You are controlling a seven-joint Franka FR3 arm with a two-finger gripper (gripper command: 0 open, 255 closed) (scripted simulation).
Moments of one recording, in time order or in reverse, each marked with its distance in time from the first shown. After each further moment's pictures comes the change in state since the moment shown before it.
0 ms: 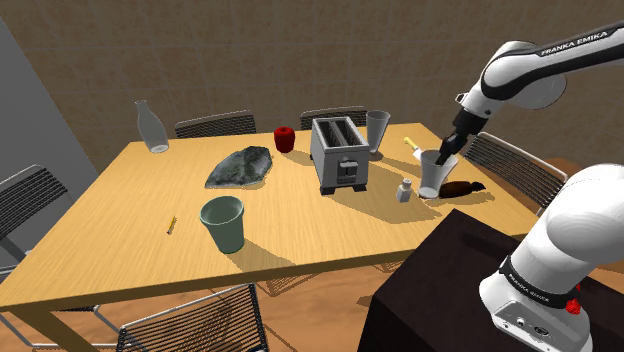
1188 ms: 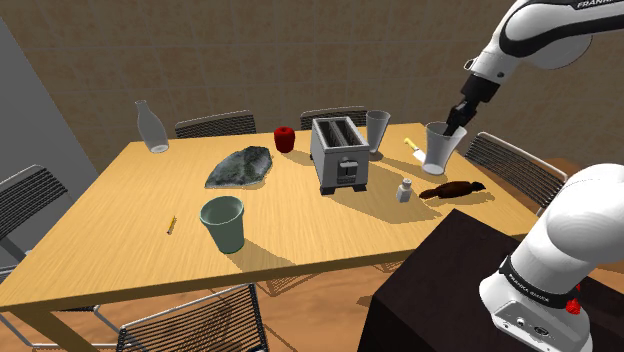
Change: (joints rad) arm 0.002 -0.093 0.094 0.171 0.023 -0.254 0.088
